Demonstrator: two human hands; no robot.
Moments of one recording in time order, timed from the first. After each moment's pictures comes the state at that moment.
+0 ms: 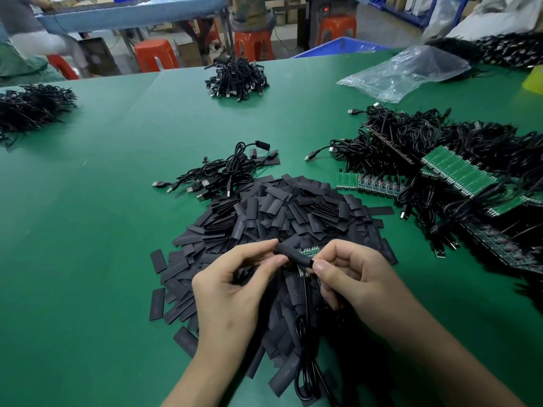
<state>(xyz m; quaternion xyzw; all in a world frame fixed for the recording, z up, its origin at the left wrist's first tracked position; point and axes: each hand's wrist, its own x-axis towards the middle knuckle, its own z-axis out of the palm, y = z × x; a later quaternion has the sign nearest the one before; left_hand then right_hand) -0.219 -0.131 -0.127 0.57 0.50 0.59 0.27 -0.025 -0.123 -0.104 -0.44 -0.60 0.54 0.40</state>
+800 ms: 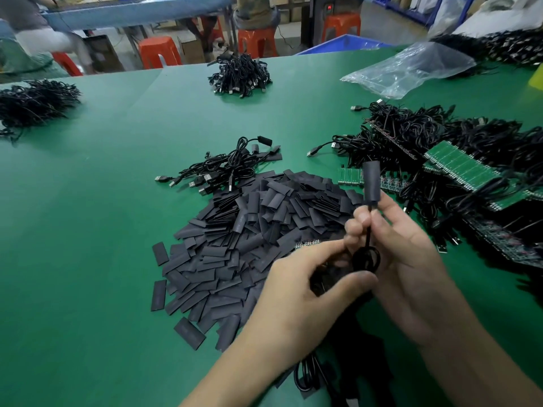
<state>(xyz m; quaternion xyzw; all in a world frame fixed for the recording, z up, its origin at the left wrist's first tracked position) -0.167 -0.139 -0.097 0.69 0.47 0.38 0.39 -0.020 -0.115 -0.090 -0.23 -0.30 0.68 0.63</state>
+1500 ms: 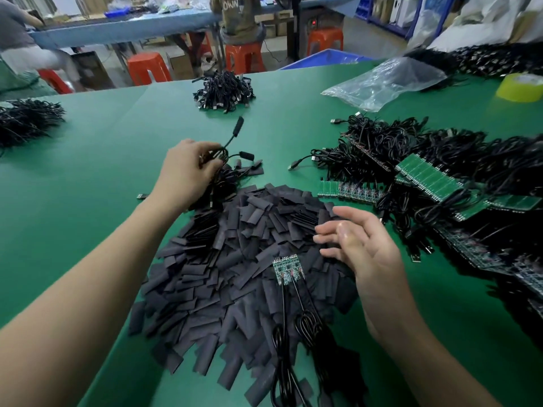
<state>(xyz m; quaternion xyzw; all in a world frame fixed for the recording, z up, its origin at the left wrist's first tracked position) -0.272 0.059 -0.056 0.72 0.64 0.26 0.05 -0.013 -0.110 -0.105 -0.45 -0.46 0.46 0.61</state>
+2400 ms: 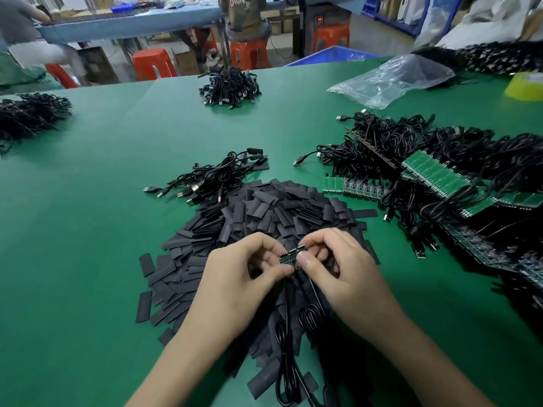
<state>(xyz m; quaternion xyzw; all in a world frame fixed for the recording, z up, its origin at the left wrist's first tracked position) -0.207 -0.117 -0.091 0.68 0.57 0.36 0.29 -0.022 -0.117 -0.115 -0.54 -0.70 0.26 0.40</state>
